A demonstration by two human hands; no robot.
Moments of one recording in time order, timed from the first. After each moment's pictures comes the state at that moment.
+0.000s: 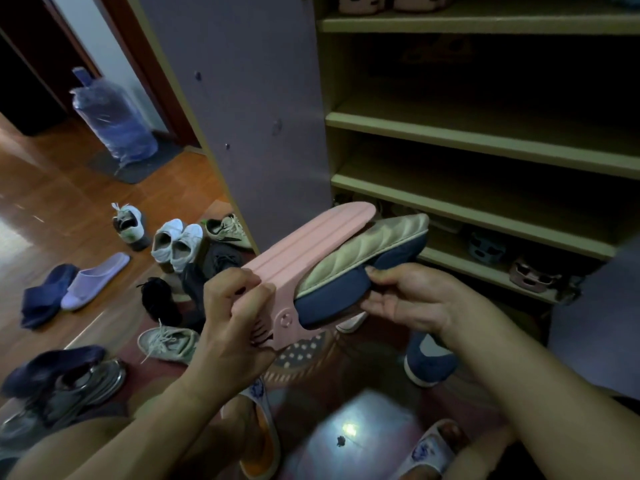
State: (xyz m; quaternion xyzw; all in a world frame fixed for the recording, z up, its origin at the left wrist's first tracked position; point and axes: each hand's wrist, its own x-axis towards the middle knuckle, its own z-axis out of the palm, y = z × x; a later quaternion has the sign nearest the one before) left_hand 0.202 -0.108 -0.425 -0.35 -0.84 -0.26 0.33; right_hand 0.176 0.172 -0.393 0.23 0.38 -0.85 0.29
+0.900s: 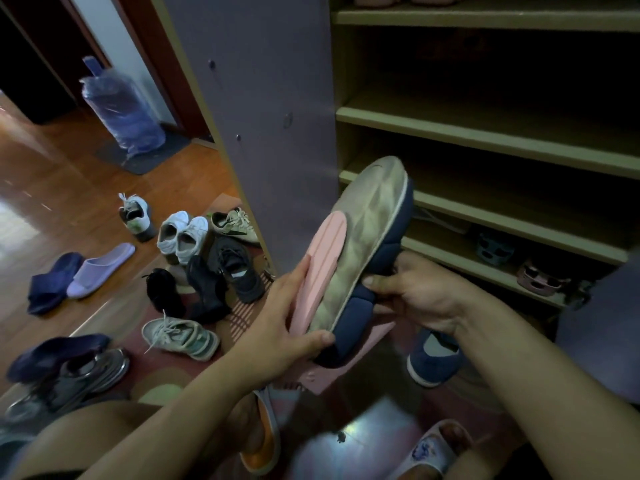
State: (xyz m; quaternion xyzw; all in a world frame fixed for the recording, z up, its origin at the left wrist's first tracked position) left_hand 0.214 -0.072 -0.412 -0.18 -0.87 -0.45 -0.10; right_hand 0.189 0.166 -0.375 0.05 0.63 -0.73 0.24
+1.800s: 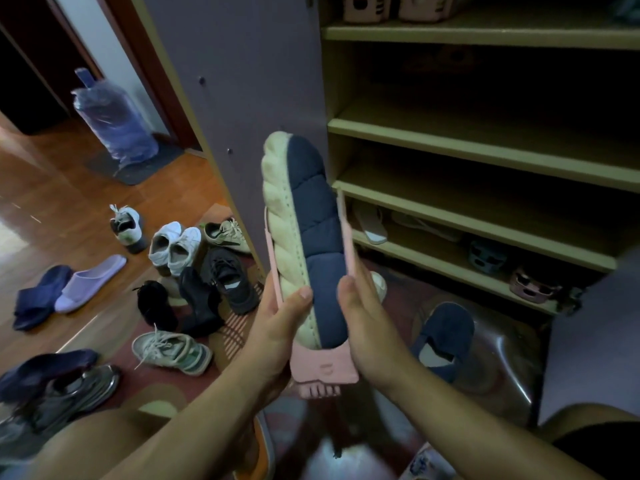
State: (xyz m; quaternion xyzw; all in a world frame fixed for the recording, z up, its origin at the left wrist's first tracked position) left_hand 0.211 -0.028 -0.398 -0.01 -0.55 -0.83 -0.10; right_hand 0.226 0.106 -0.393 -0.02 0.71 -0.71 0.02
